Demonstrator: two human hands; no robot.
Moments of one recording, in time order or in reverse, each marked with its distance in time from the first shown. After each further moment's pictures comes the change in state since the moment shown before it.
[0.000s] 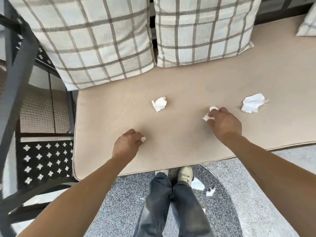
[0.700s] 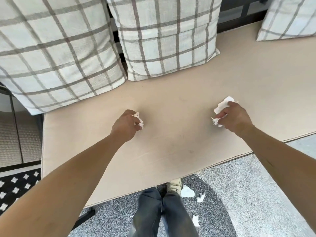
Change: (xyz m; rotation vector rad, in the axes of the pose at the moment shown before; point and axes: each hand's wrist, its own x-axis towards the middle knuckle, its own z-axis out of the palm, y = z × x) left_hand 0.135 0.080 0.000 -0.007 -0.212 0.062; right_hand 0.039 0.098 -0.055 0.560 -0.026 0.270
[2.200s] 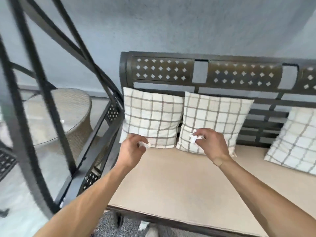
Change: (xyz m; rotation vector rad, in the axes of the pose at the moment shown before) left_hand -0.326 0.075 -0.217 -0.424 0.882 -0.053; right_hand -0.254 -0.302 -0.104 -0.070 0.074 -0.860
